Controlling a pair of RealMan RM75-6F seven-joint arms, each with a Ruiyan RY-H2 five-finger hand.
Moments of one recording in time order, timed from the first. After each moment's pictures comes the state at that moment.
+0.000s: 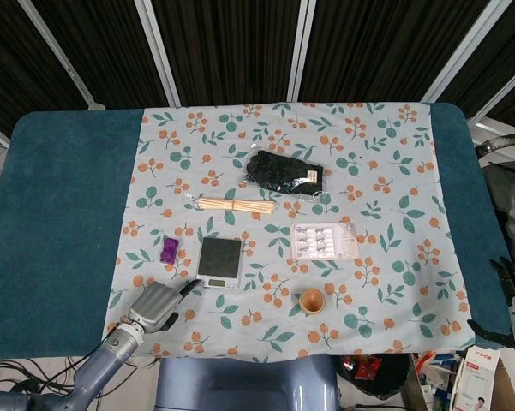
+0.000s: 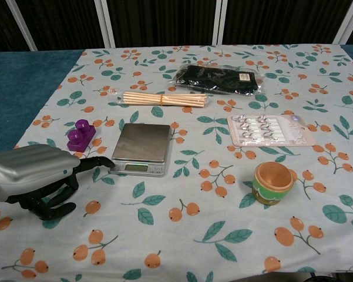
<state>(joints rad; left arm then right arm) -0.60 -1.49 0.10 -1.81 1.08 1.02 0.69 0.01 -1.00 0.05 -1.65 -1.42 1.43 0.15</state>
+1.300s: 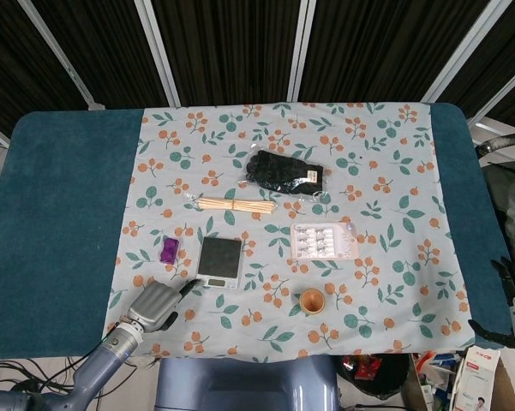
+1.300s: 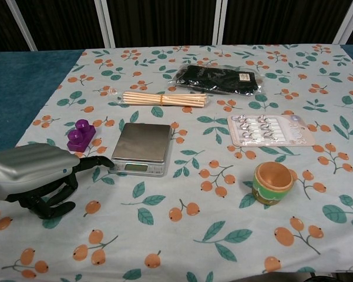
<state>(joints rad) -0.61 -1.48 0.10 -1.81 1.07 1.02 0.69 0.01 -1.00 0.05 -1.65 -1.41 1.42 0.15</state>
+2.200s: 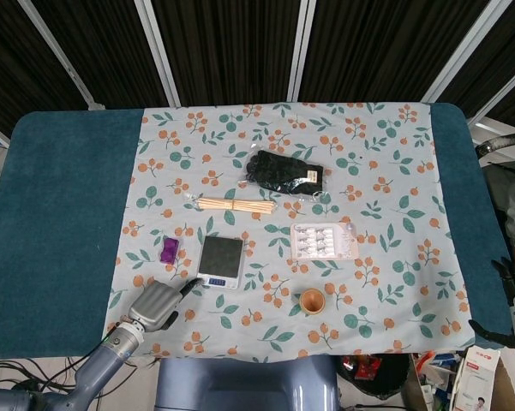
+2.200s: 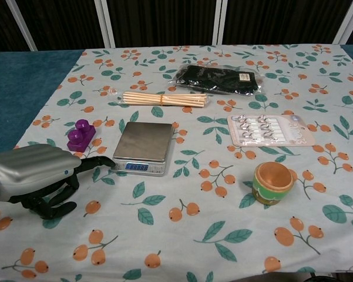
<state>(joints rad) -0.61 -1.49 0.11 -1.80 1.04 1.01 0.72 0.01 -0.99 0.05 -1.65 -1.41 1.42 0.15</state>
